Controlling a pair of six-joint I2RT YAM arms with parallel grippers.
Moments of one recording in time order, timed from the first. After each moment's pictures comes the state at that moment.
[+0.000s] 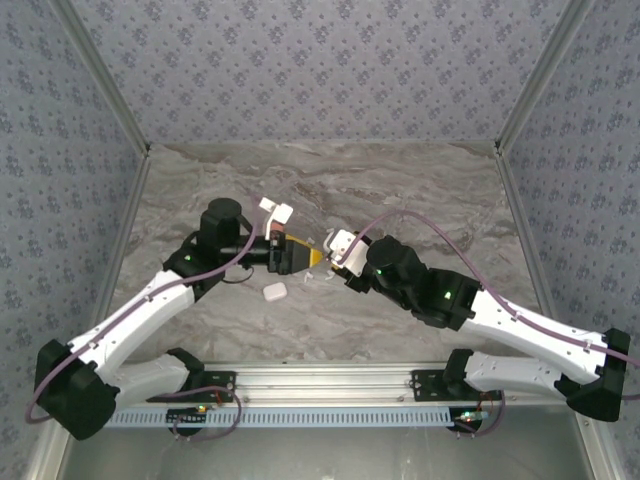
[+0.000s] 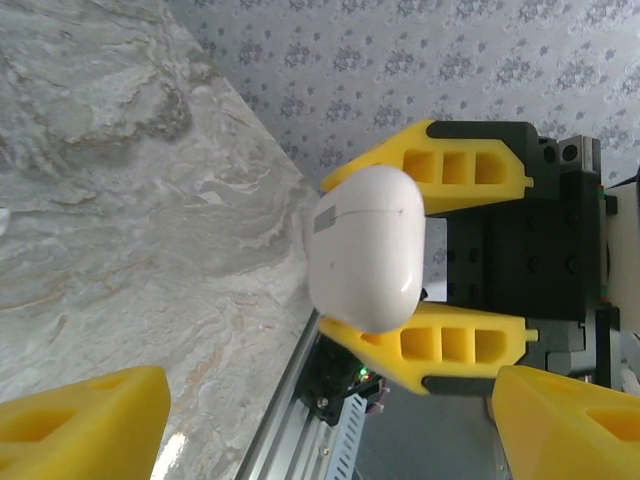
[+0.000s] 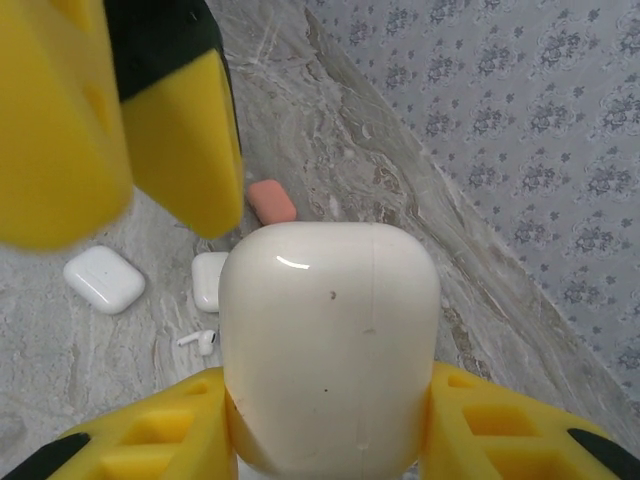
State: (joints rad) left arm -0.62 1.10 0.86 -0.10 0.84 -0.60; right arm 1.08 1.00 0.97 -0.43 0.36 -0.33
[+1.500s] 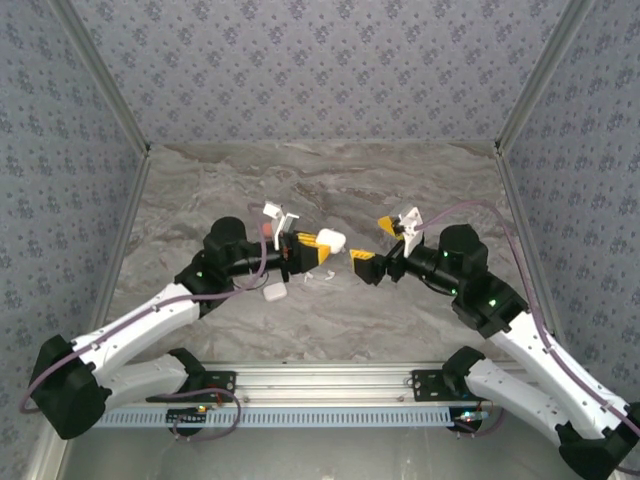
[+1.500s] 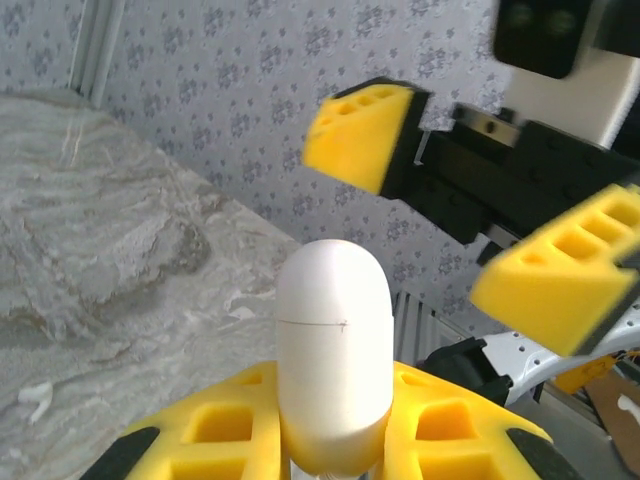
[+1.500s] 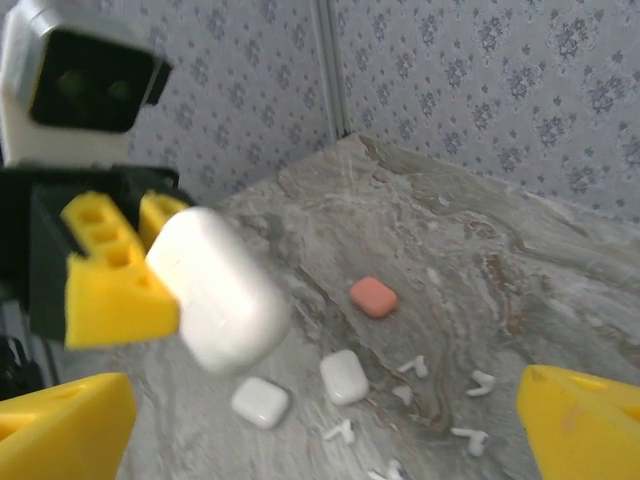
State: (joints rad) left arm -0.76 1.05 0.71 0.28 0.60 -0.47; right arm 0.64 0.75 0.81 -0.24 -0.28 0.12
